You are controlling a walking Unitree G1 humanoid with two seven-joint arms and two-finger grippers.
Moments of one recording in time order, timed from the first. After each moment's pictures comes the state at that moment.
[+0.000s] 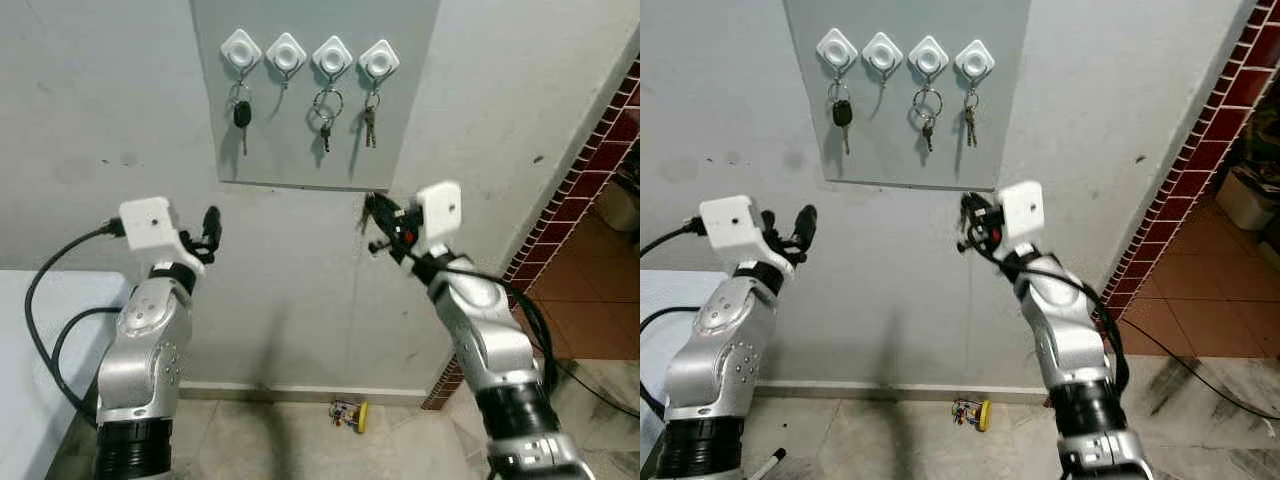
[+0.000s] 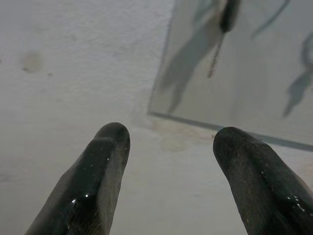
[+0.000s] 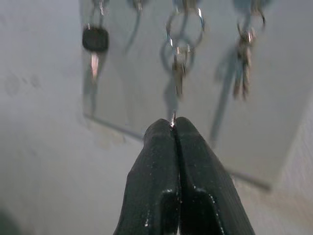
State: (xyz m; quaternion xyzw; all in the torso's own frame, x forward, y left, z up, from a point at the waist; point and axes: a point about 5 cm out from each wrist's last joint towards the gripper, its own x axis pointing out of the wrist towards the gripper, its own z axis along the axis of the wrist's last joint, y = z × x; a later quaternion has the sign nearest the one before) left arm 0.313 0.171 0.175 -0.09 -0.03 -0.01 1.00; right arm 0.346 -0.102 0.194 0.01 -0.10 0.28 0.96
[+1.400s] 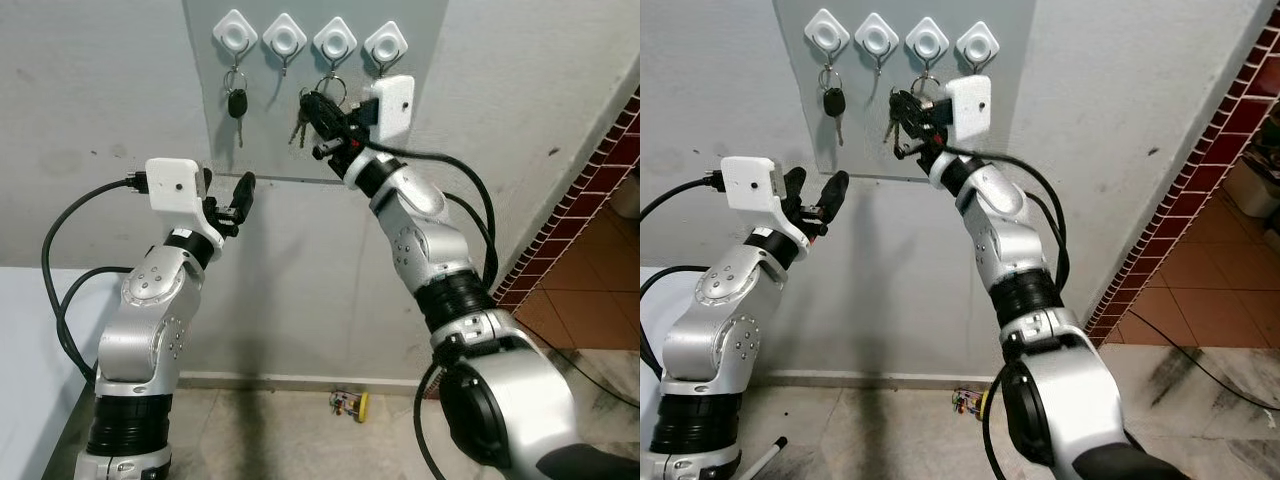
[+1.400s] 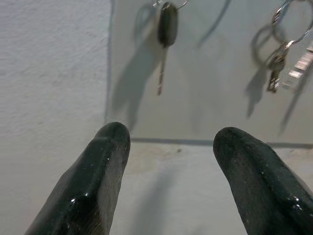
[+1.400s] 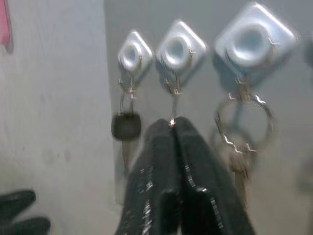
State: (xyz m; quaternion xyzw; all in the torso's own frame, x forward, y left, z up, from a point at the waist) left arm 0.316 0.156 0.198 -0.04 -0.06 -0.09 0.99; right arm 0.378 -0.056 0.239 0.08 -0.19 0.33 0.92
